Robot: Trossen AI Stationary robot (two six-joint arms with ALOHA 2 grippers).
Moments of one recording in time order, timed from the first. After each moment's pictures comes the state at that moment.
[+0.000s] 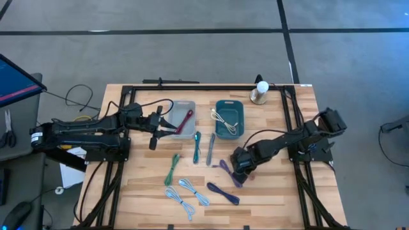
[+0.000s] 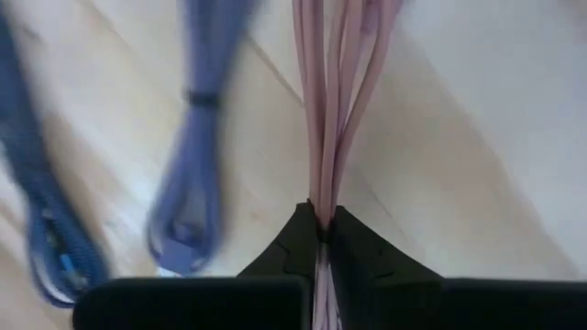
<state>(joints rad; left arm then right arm) 0.26 0.64 0.39 0.14 0.34 0.18 0.29 1.63 0.92 -0.62 -0.08 0.97</state>
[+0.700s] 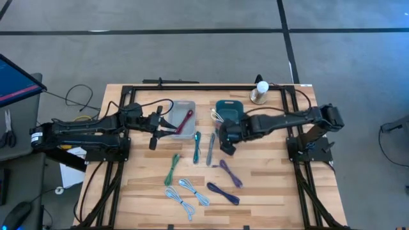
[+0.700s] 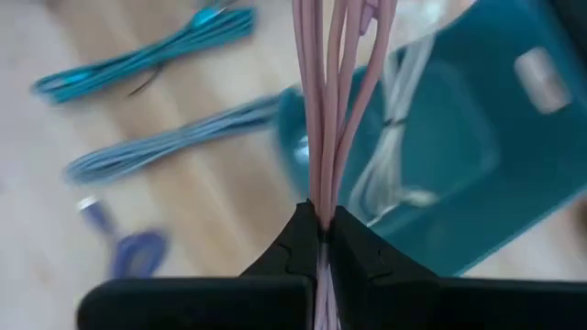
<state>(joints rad) 0.26 0.64 0.39 0.14 0.34 0.17 0.08 1.63 1.32 -0.93 0.39 0.51</state>
